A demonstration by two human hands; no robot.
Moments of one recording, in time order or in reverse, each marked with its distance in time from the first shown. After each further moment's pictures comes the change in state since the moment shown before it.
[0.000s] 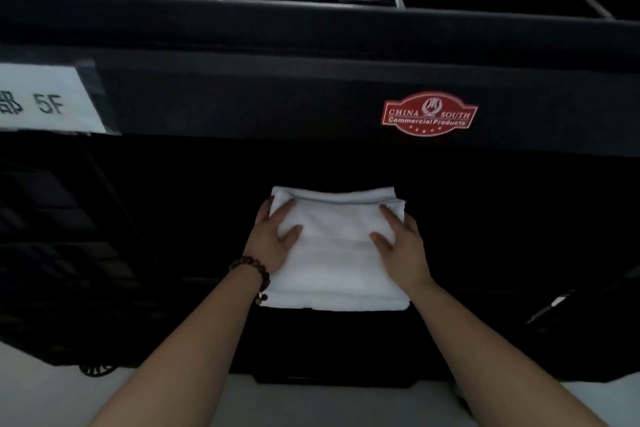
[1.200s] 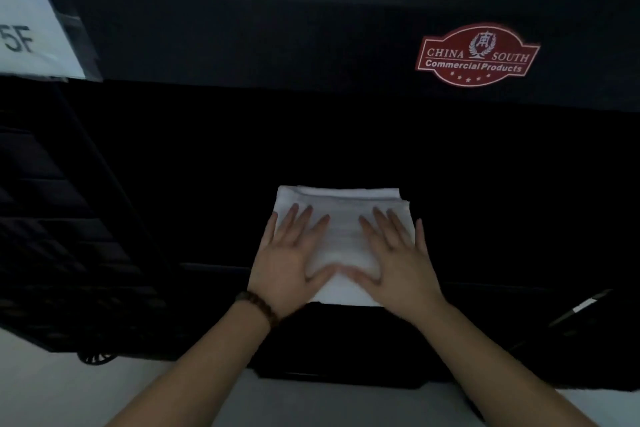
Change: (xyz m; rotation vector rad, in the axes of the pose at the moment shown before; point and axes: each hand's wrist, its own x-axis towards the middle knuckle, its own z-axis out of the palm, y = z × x) left_hand -0.045 -0.021 0.030 0.546 0.071 0.461; right_hand -0.040 0.000 0.021 -0.502 -0.155 -0.397
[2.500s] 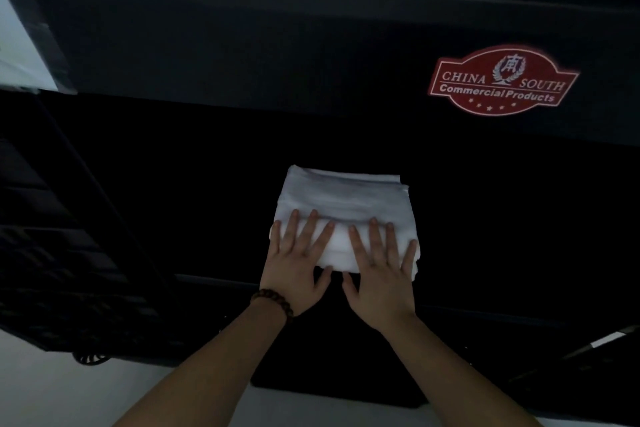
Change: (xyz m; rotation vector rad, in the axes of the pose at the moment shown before) left_hand 0.031 -0.023 0.063 0.209 -0.070 -0.041; right_hand 0.029 0.000 0.057 -0.106 0.027 0.076
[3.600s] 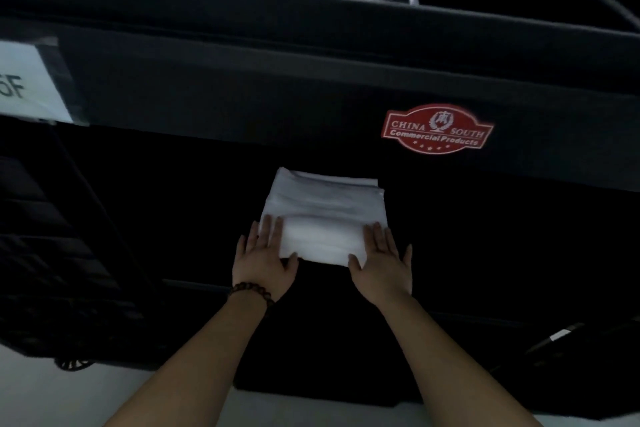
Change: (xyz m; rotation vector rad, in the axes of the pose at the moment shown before) left_hand 0.010 -0.012 -0.020 -0.128 -0.182 -0.402; right_hand 0.025 0.032 -0.044 0.080 -0.302 0.246
